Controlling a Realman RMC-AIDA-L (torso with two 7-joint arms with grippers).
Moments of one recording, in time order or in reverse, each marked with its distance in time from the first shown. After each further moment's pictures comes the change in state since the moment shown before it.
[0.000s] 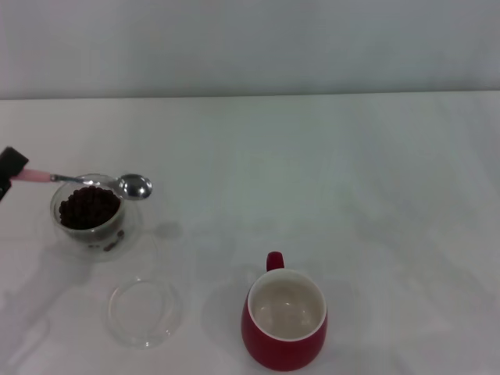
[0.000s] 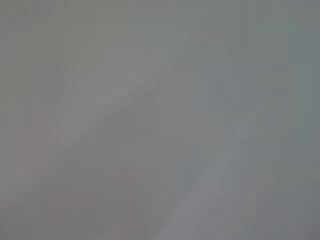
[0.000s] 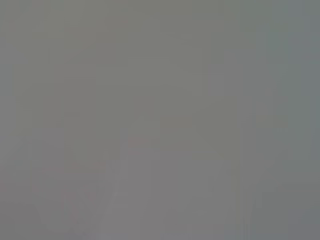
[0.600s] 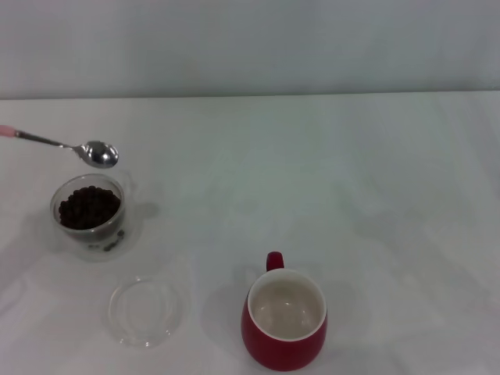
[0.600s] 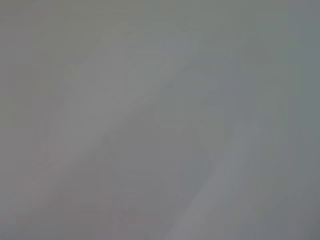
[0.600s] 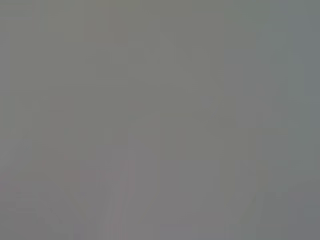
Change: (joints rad) left arm -0.099 0.152 -0.013 0.048 0.036 -0.072 -0.207; right arm 0.015 0.002 -0.001 -0.001 -0.002 0.010 -0.001
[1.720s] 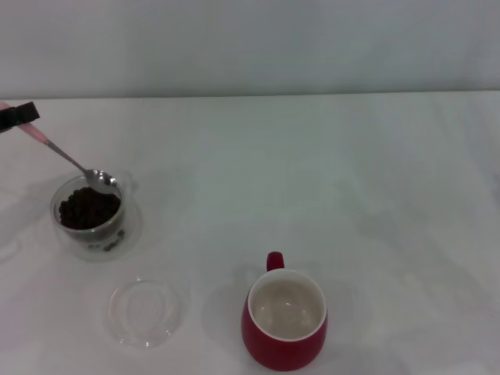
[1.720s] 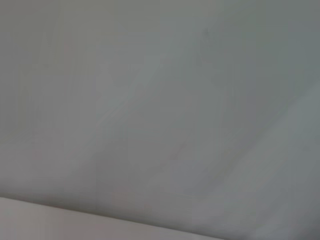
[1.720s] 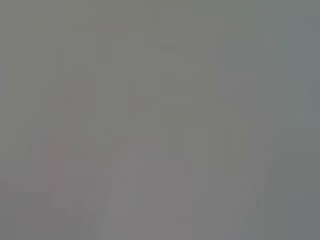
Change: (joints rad) left arm -0.157 0.104 -0.035 0.176 0.477 -0.362 -0.395; right arm 0.012 0.002 -0.013 0.041 0.002 0.030 0.007
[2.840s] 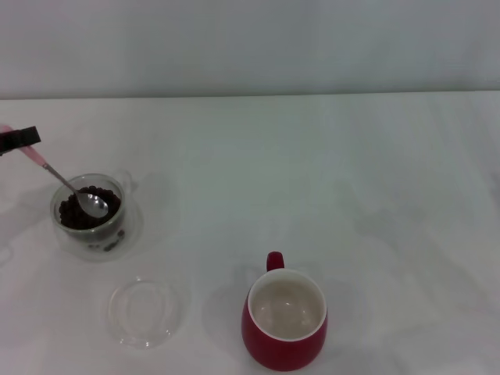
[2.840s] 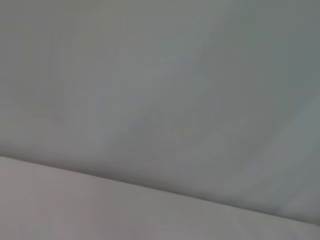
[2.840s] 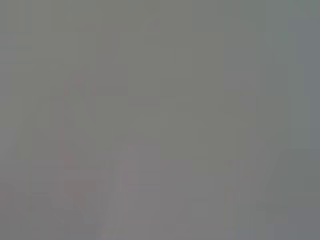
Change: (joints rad) left arm -0.007 -0.003 -0.015 0.015 0.137 -0.050 -0.058; right arm 0.008 0.000 0.000 0.005 -0.002 0.001 0.002
